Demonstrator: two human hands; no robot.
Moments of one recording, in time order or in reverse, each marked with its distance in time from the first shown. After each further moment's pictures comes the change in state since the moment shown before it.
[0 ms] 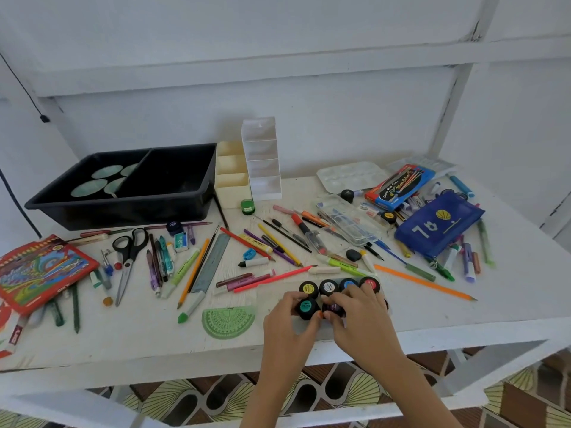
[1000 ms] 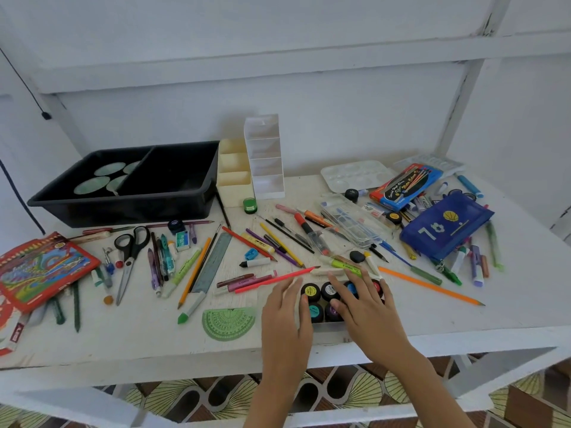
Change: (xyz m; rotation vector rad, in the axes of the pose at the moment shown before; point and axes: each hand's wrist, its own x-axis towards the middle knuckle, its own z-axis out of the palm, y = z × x) left_hand 0.010 0.001 0.006 0.202 0.204 0.191; right_hand 0.009 0.018 0.006 -0.193 -0.272 0.084
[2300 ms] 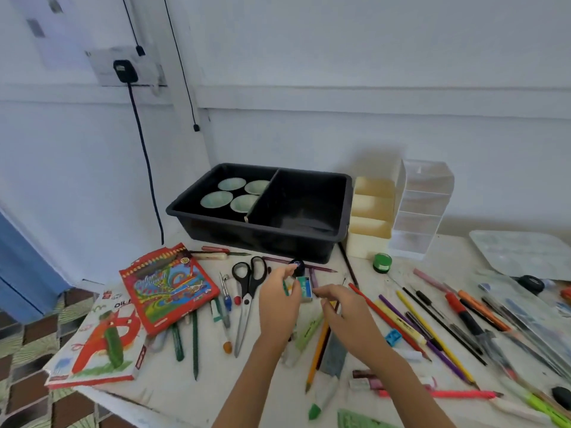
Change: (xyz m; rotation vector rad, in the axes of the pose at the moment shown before) left_hand 0.171 -0.187 -0.141 -0.068 0.197 -0.391; right_hand 0.174 -0.251 0.008 0.820 -0.152 -0.313
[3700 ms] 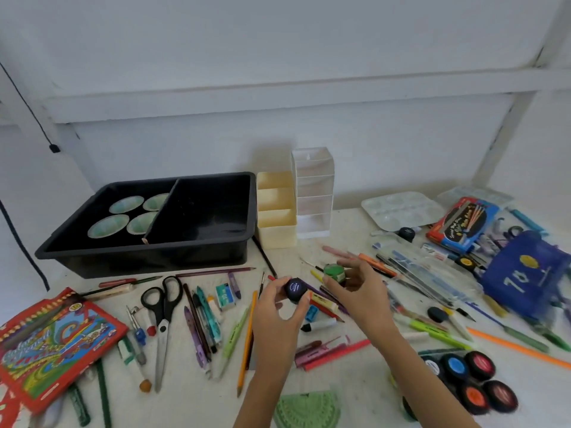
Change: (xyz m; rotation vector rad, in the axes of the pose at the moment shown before) left_hand -0.080 0.062 0.063 -0.280 -0.231 0.131; right_hand -0.065 0.054 -0.097 0.332 0.612 0.316
